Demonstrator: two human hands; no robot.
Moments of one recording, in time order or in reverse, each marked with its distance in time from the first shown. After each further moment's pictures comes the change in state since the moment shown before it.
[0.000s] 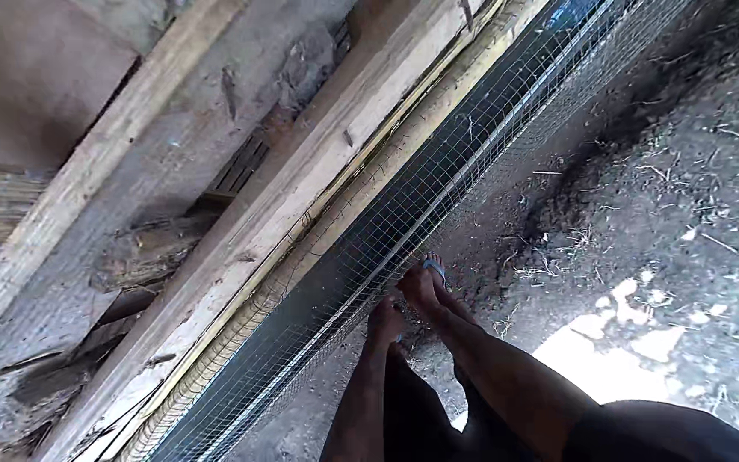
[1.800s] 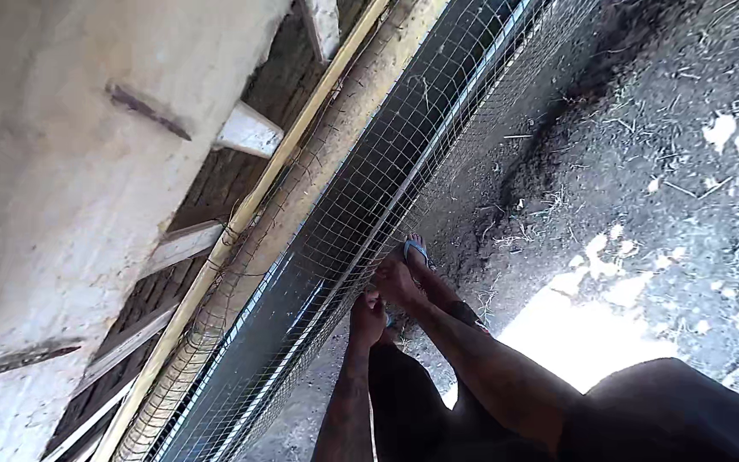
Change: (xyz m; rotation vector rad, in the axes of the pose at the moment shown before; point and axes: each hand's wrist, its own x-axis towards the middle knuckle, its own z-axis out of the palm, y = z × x) left_hand 0.005 -0.027 0.018 -0.184 0.044 0.109; right_hand -0.002 0.019 0.003 0.088 -0.110 -0.113
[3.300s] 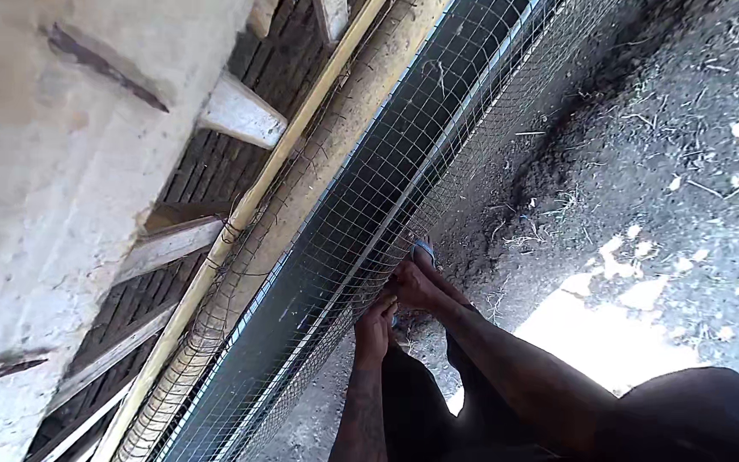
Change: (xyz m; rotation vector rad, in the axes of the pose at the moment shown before) left_hand -0.022 0.021 0.010 -1.149 0.201 -0.090; right_hand -0.010 -0.005 -0.029 -0.106 -0.203 -0.288
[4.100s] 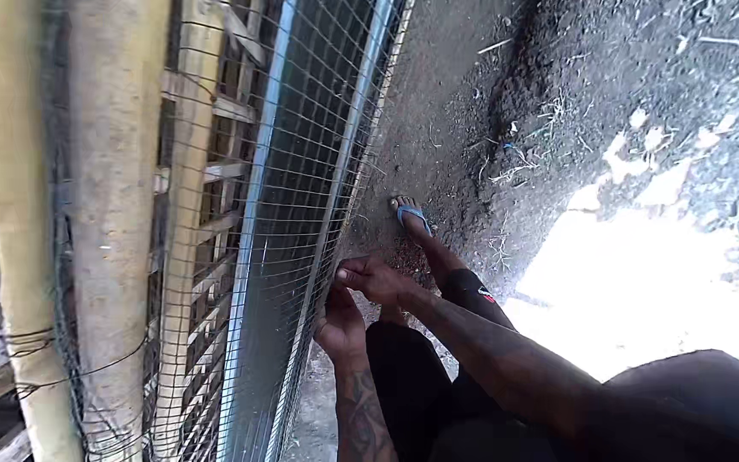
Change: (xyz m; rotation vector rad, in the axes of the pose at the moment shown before) left_hand 0.007 0.012 -0.014 -0.520 0.064 0.157; right_hand -0.002 0.023 0.031 0.409 0.019 -0.115
